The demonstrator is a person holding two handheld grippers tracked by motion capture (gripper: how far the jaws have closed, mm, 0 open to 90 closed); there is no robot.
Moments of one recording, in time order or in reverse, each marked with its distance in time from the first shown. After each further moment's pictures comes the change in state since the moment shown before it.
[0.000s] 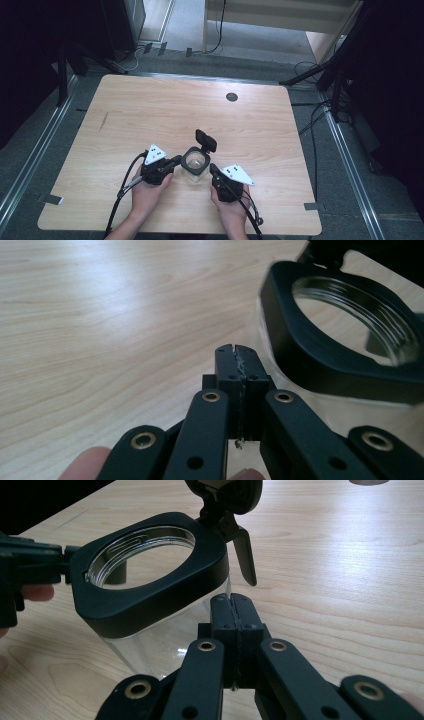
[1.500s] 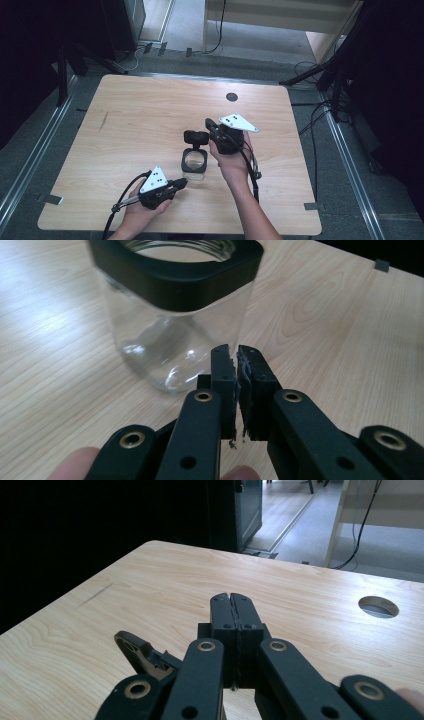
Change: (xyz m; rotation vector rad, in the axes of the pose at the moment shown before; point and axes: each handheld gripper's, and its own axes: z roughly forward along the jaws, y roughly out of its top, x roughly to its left) left arm -0.028 -0.034 -0.022 0.004 -0.220 0.238; right arm -0.003 0.132 0.024 -0.077 0.090 -0.087
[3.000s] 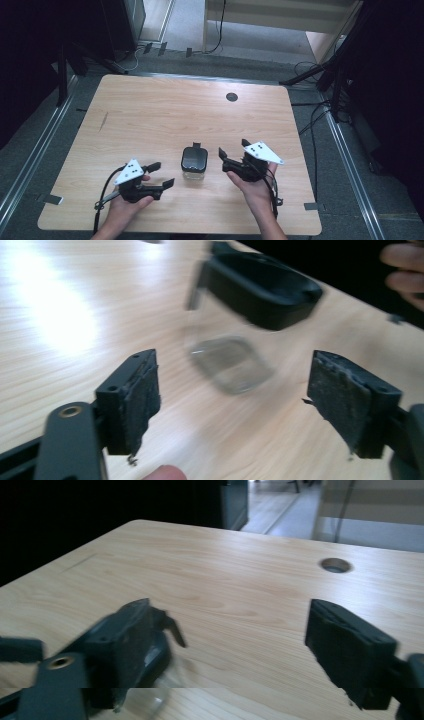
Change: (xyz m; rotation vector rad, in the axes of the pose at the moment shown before) left arm 0.045 -0.012 -0.048 -0.133 0.073 -0.163; right arm -0.040 -0.061 -0.065 -0.018 -0.084 -0.003
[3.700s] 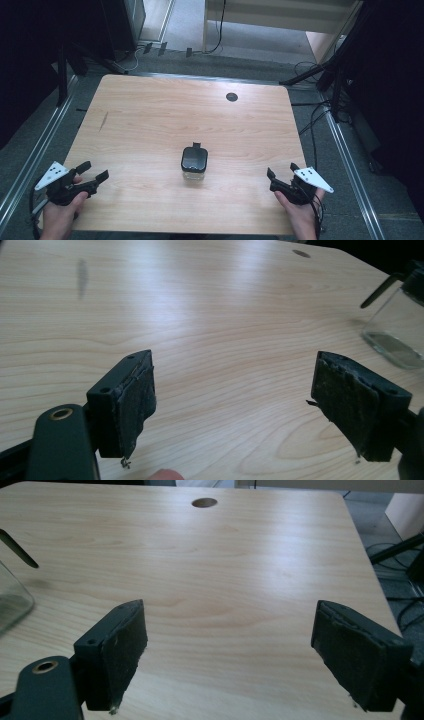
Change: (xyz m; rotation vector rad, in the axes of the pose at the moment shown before) left arm 0.096 -0.038 -0.124 -0.051 0.349 -0.156; right arm -0.095 -0.066 -0.073 0.072 -0.210 0.054
